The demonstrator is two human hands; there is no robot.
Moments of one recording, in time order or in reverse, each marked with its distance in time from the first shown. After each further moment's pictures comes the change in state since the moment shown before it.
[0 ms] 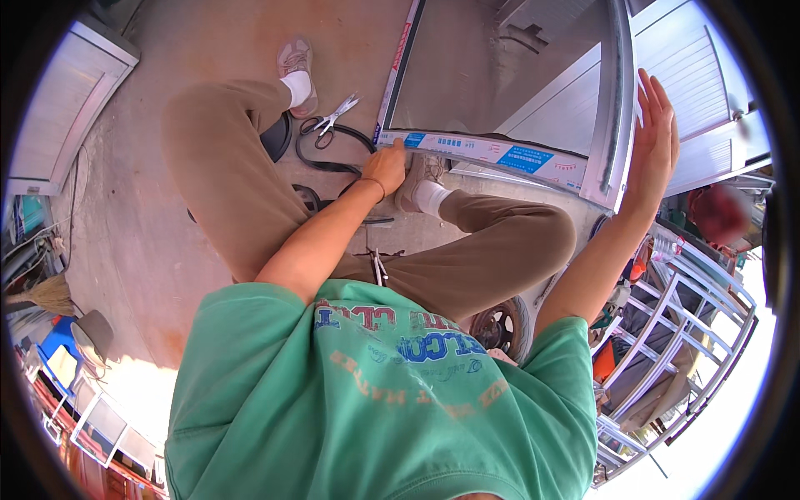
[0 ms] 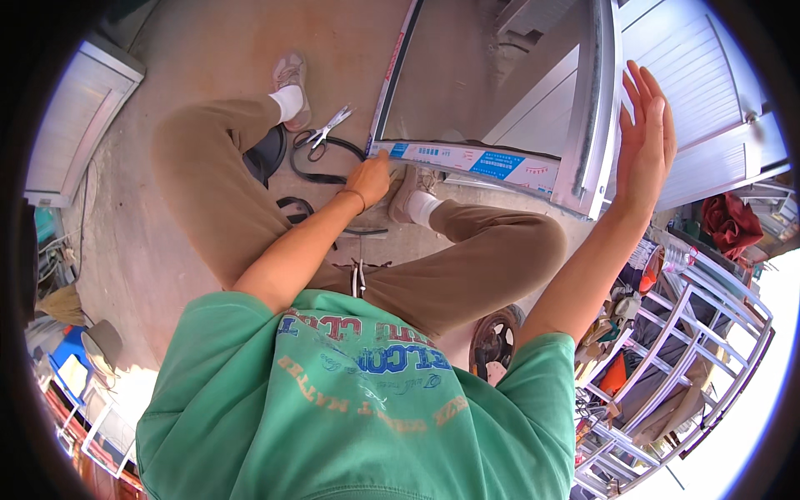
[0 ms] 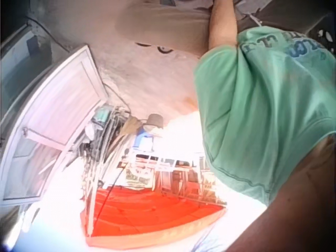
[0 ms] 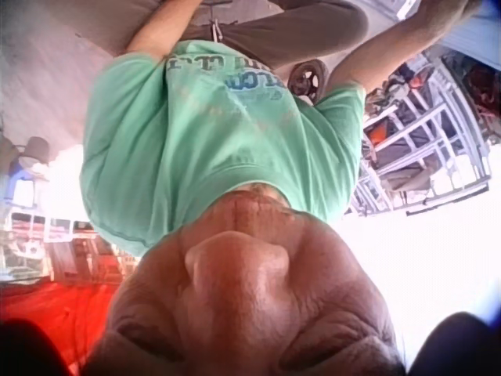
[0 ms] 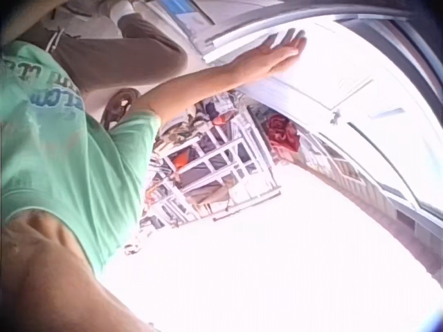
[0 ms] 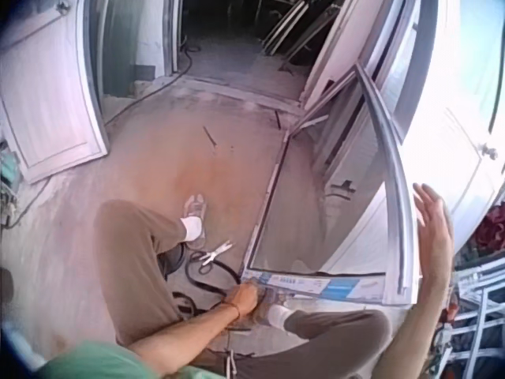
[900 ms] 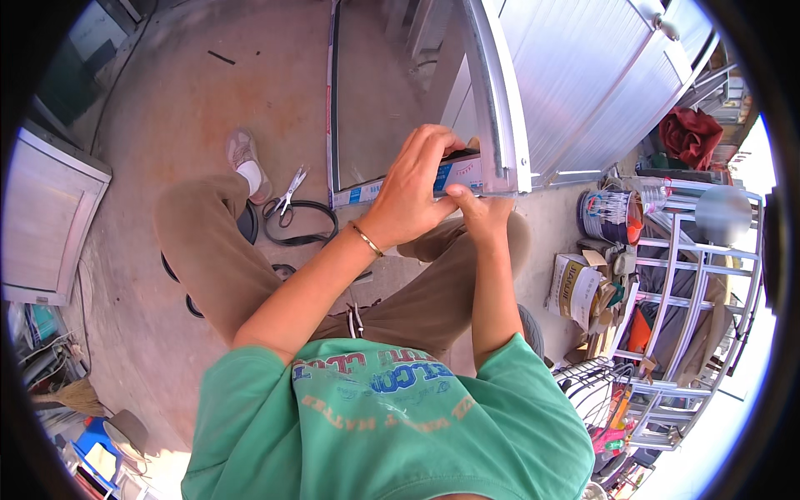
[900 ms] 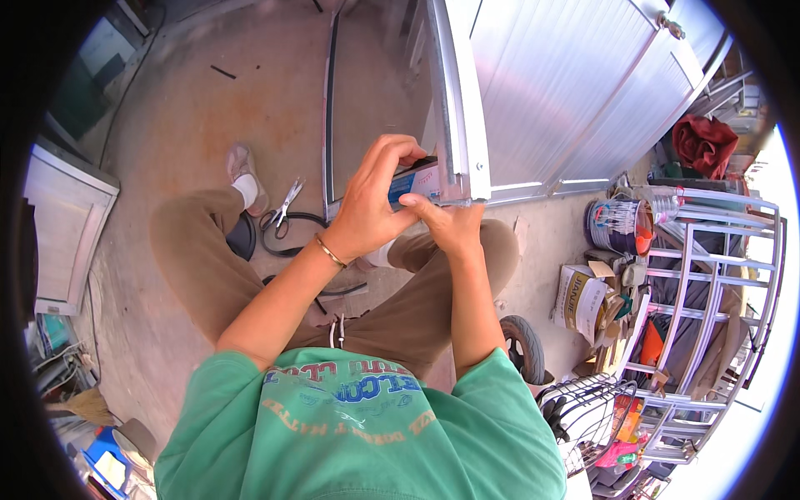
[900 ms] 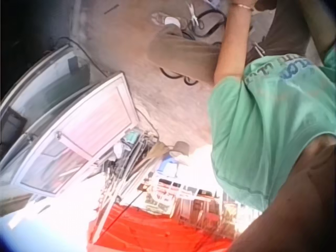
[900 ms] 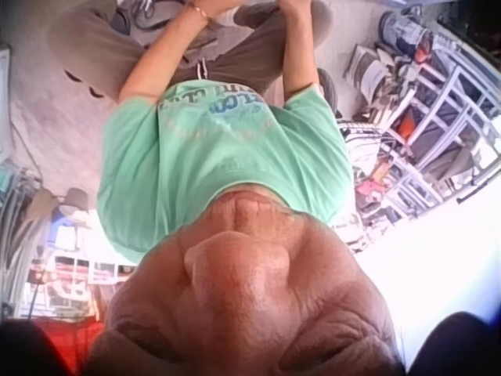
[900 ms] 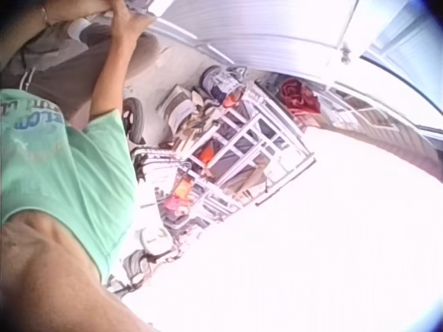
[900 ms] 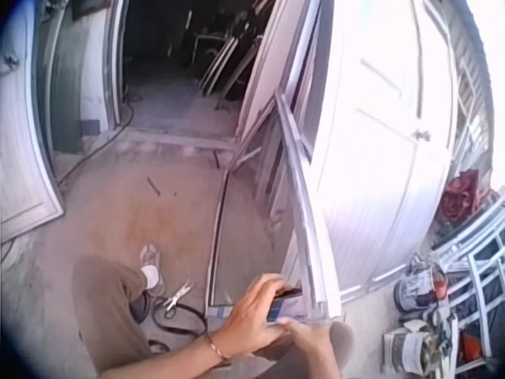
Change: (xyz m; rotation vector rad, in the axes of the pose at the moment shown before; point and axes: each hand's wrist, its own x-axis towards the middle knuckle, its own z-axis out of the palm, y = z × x) left_hand -0.017 0.215 -0.124 -0.531 0.319 0.885; right_hand -0.142 0.047 0.053 0.220 0.081 0.004
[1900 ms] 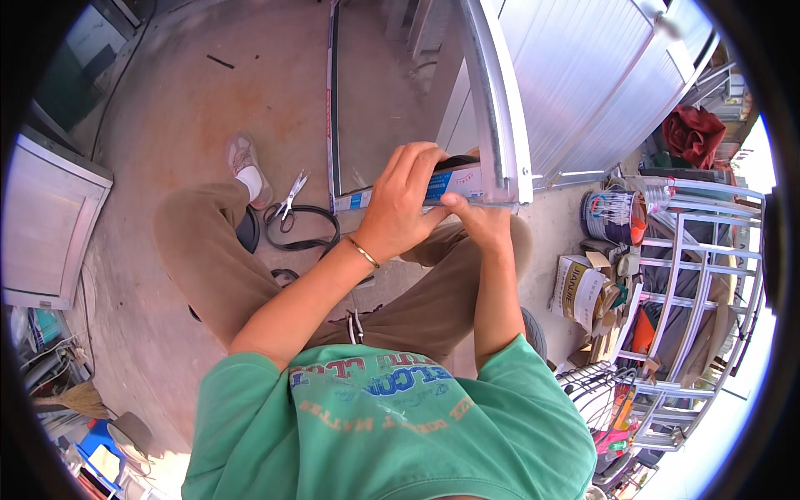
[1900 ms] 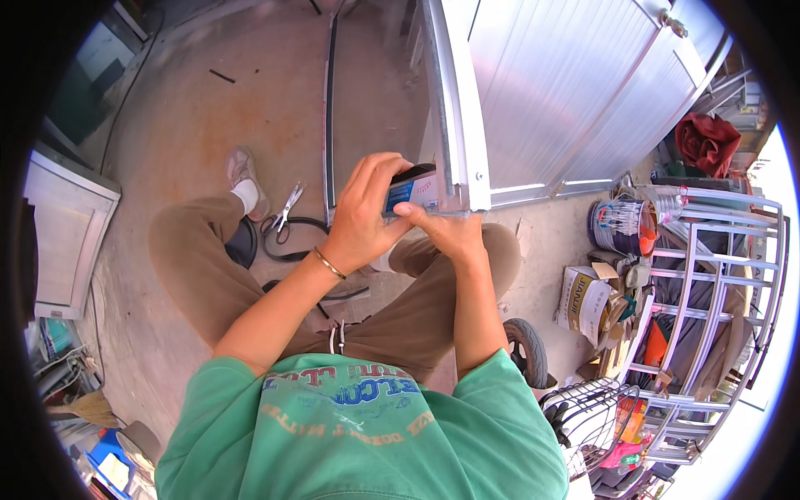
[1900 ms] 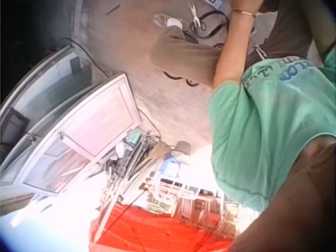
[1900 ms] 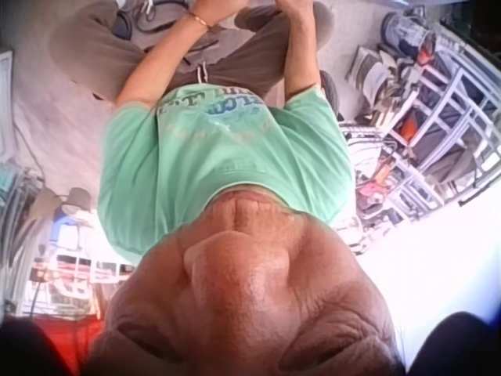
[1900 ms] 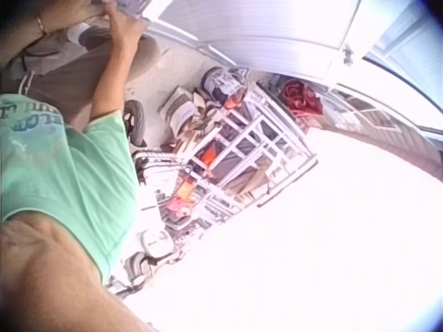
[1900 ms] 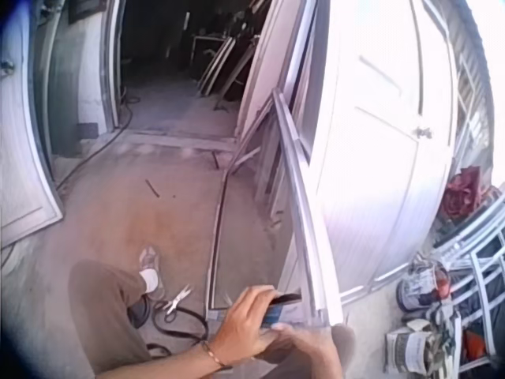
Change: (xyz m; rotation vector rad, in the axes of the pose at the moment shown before) left_hand -0.011 -0.004 -0.003 0.216 -0.004 -0.007; right_hand 0.004 -0.006 -0.007 -0.105 -0.096 0.107
